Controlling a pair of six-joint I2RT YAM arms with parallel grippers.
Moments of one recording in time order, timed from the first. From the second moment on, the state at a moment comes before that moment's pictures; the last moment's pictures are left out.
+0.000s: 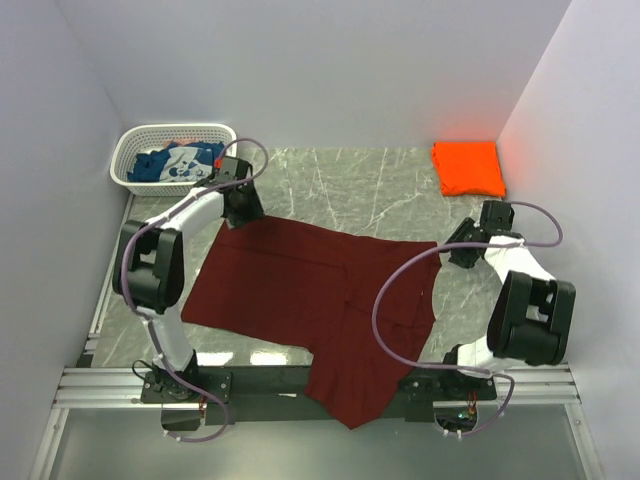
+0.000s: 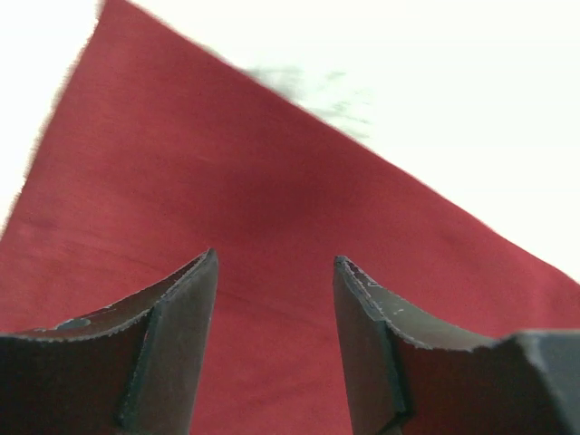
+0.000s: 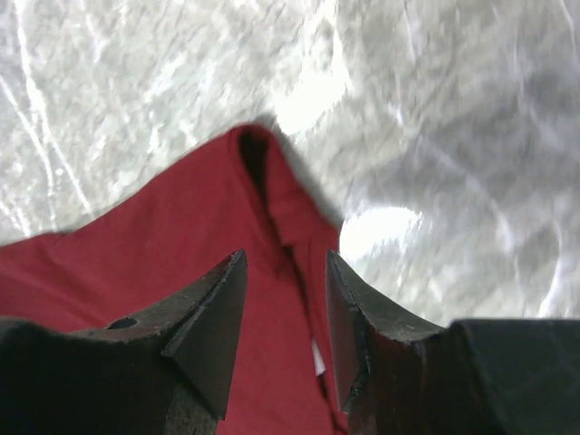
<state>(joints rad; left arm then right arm) -0.28 1.82 1.36 -0.51 -0.06 -0.60 -0.25 1.43 0.82 -0.40 -0.18 0.52</state>
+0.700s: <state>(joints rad) -0.17 1.99 1.39 -0.52 -0.14 -0.55 -0.27 1.72 0.95 -0.31 -0.33 0.33</state>
